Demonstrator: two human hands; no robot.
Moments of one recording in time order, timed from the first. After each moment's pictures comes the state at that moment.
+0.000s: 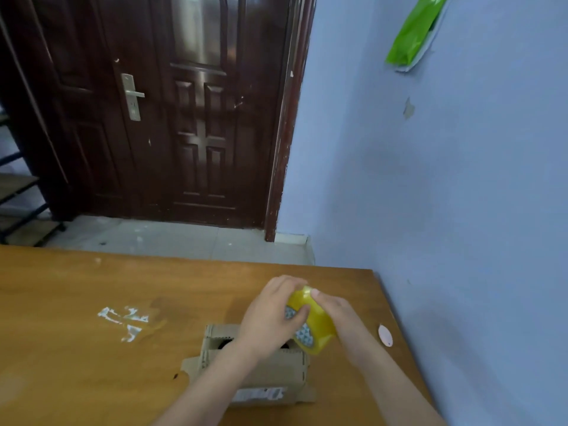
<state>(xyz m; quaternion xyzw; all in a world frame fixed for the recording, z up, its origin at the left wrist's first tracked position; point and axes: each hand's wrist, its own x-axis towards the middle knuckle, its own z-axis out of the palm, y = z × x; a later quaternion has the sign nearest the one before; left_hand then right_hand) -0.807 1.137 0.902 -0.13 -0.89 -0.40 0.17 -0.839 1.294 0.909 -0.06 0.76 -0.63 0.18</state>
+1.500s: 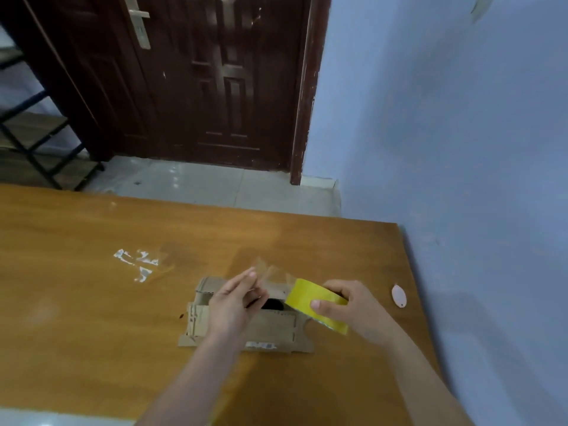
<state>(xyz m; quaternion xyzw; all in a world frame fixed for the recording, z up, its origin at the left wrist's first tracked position) -0.802 1.154 0.848 0.38 -0.37 -0.84 0.10 -0.869 1.355 0.875 -0.23 0.80 -0.49 0.26</state>
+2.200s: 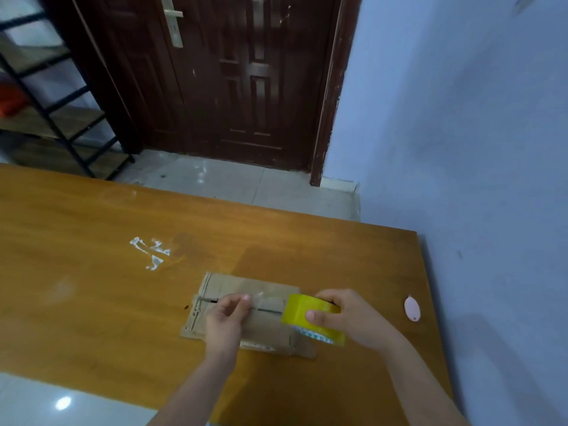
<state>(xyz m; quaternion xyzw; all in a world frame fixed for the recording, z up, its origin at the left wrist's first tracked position) -0.778 1.163 0.792 0.39 -0.58 -0.69 0.16 -0.885 1.355 0.863 -0.26 0.80 -0.41 0.36</state>
